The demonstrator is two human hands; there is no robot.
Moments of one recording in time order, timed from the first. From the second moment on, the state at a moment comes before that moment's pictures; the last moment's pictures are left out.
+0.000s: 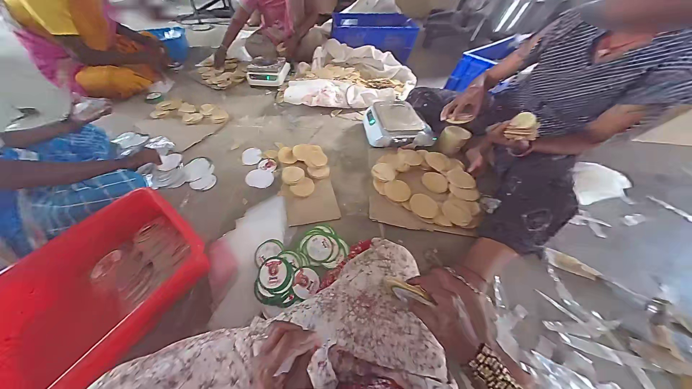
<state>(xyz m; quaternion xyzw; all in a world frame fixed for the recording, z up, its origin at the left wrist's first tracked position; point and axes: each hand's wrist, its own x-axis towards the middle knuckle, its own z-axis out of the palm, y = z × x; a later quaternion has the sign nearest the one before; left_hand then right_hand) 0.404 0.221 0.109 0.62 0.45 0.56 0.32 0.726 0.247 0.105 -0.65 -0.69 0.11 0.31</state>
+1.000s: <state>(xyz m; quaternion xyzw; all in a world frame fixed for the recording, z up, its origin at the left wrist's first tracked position) 0.415 0.213 0.138 0.72 0.32 0.57 0.23 0.616 0.257 0.259 -0.11 -0.69 0.56 0.44</state>
